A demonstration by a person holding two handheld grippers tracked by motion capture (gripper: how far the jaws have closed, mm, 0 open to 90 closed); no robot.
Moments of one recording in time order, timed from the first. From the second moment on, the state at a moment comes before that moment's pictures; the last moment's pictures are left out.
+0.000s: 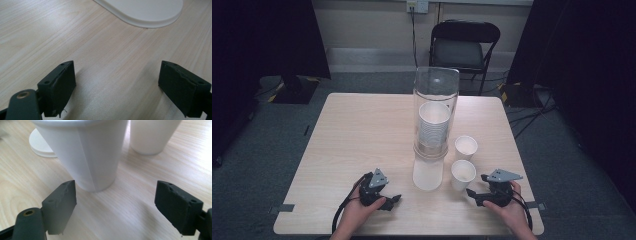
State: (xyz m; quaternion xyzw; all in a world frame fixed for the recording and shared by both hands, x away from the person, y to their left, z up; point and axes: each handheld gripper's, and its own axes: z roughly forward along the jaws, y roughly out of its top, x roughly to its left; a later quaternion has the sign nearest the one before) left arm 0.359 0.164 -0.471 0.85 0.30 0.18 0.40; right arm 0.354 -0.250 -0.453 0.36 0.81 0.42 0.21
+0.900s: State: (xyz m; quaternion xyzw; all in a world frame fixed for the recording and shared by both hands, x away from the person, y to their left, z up) left arm 0.359 0.165 -0.471 0.85 0.30 0.18 0.40; right arm 0.340 -0.305 -0.463 0.39 0.81 0.38 0.22
